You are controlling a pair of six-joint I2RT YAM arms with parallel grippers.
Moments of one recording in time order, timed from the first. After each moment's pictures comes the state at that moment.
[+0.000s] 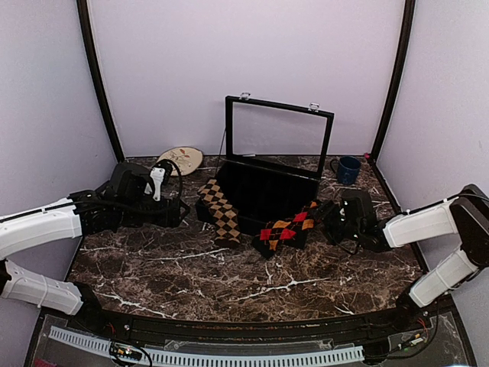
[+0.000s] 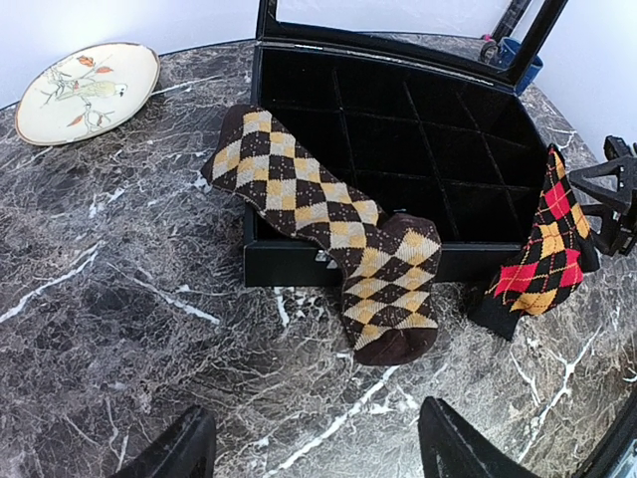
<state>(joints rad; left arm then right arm) -0.72 1.12 0.80 -0.32 -0.14 -0.34 0.57 1.44 0.49 0.36 0.05 1.24</state>
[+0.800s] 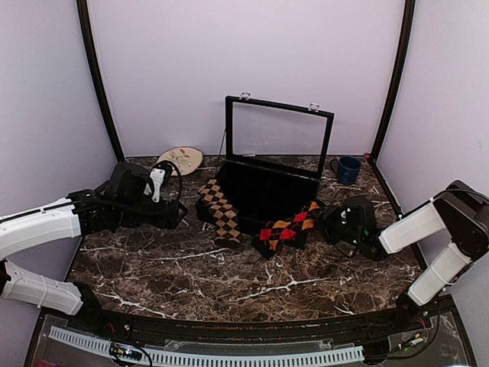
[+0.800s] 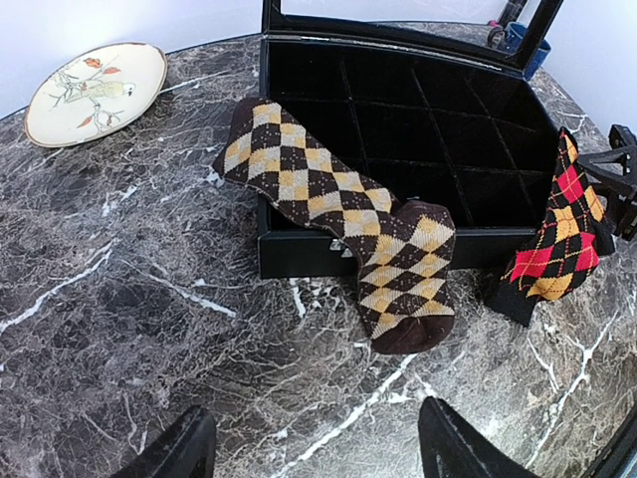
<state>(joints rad) -0.72 1.12 0.80 -0.36 -0.16 -0.30 0.55 1.54 0.41 0.67 0.03 1.36</state>
